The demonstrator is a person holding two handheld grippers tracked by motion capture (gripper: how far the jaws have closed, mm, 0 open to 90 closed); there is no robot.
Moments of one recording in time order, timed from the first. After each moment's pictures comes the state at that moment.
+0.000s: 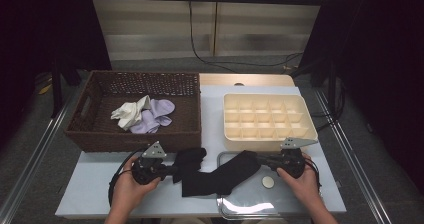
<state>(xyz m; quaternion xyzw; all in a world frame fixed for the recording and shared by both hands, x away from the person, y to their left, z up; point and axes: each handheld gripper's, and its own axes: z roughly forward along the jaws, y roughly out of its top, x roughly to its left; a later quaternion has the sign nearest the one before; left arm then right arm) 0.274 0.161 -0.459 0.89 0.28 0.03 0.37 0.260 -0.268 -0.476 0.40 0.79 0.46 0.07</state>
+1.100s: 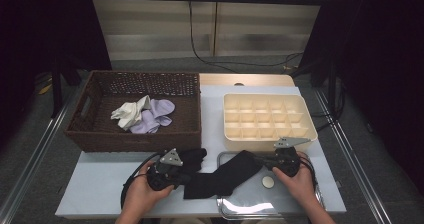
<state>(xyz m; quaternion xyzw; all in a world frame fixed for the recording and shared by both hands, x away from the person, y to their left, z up) 0.263 0.125 -0.465 0.91 0.25 -0.02 0.34 0.267 -0.259 -0.482 0.40 0.81 0.42 0.08</state>
